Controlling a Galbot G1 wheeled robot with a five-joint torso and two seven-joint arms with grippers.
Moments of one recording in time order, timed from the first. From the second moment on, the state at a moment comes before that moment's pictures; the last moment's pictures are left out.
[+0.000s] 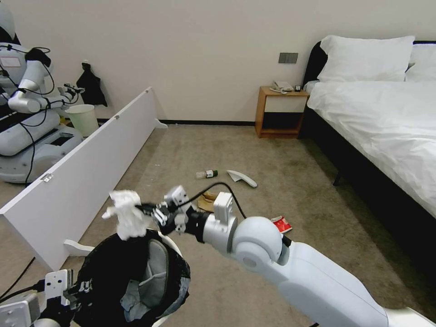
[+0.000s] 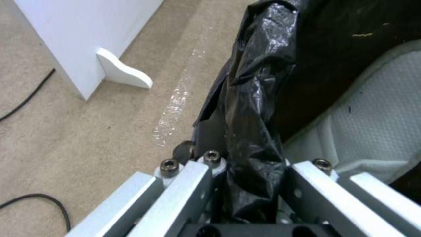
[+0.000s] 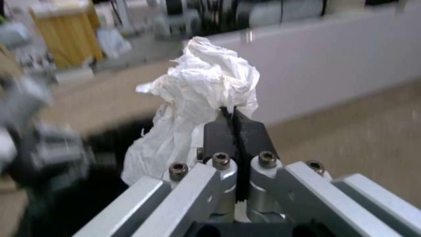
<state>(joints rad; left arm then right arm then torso) 1.82 -1.24 -0.93 -2.50 -0.75 0.74 -0.37 -0.48 1.10 -0.45 1.99 0.86 -0.48 -0.03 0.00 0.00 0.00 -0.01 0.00</state>
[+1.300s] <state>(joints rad) 1.84 -1.25 -0.90 -2.50 -0.75 0.74 -0.36 -0.53 1.15 -0.57 1.91 0.77 -0.50 0.00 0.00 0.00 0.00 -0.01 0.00</state>
